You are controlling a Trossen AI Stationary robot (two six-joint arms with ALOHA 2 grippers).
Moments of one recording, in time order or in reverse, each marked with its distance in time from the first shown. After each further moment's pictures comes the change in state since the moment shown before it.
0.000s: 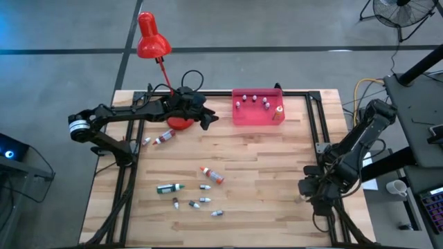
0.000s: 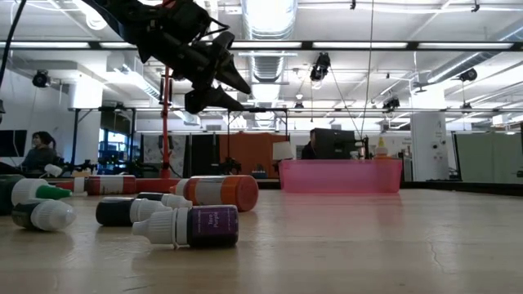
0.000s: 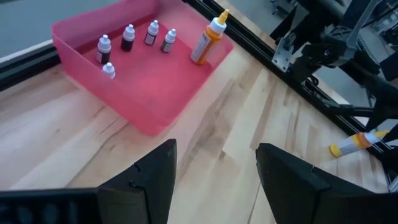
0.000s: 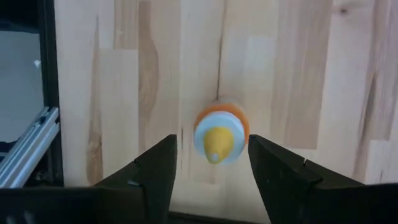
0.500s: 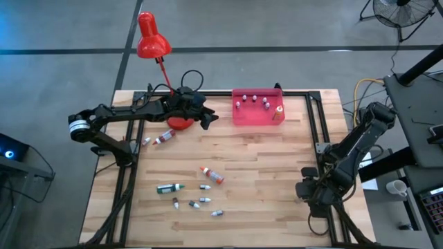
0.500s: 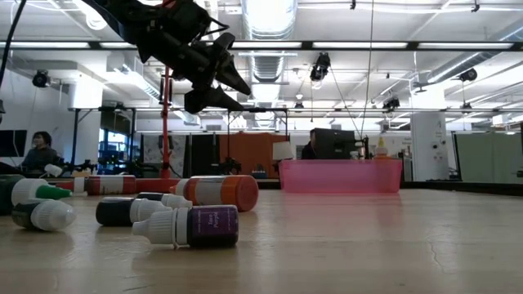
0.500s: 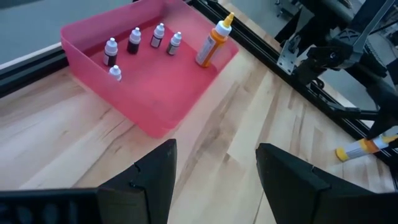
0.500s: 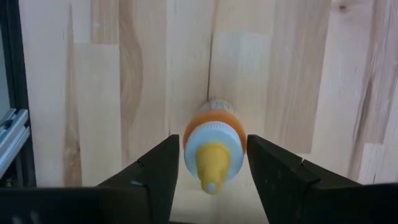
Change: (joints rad) left arm 0.000 0.000 0.000 0.001 -0.023 0.000; right arm 0.000 0.089 0.011 0.009 0.008 -0.014
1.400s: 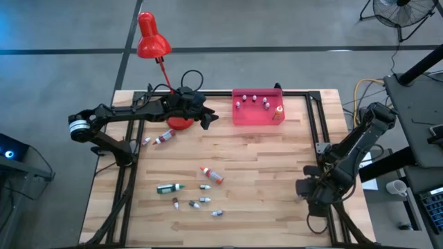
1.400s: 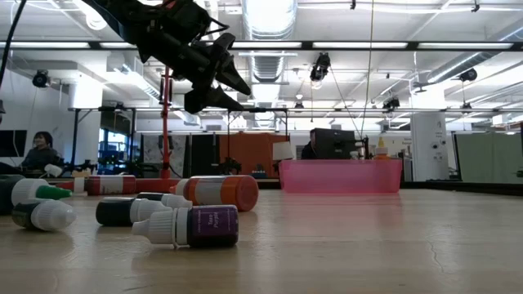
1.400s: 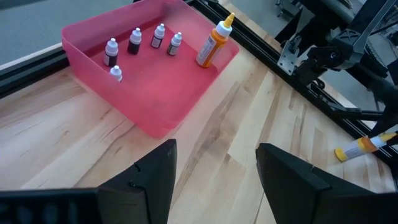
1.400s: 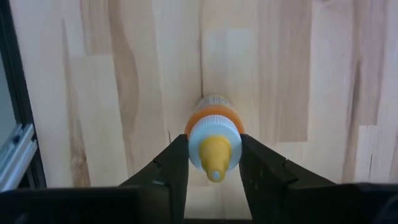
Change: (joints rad) left arm 0.000 0.000 0.000 0.000 -0.003 0.000; right arm -0.027 0.003 0.025 -0.054 0.005 0.091
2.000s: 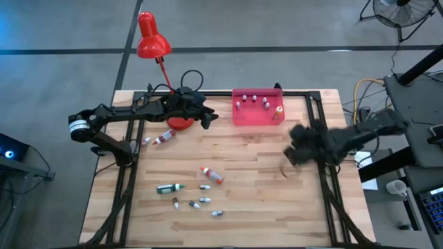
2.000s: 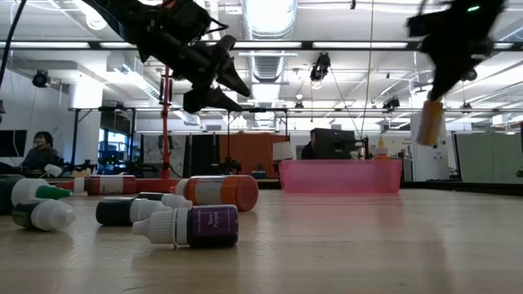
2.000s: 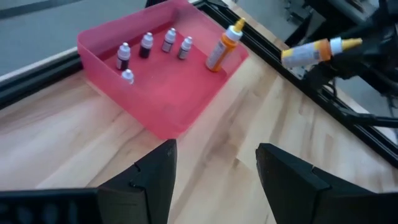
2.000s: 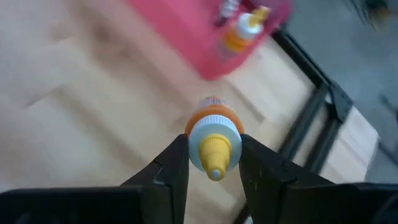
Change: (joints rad) left arm 0.000 0.000 0.000 0.000 -0.039 -0.001; right arm -0.636 -0.088 0.137 -0.432 0.602 0.051
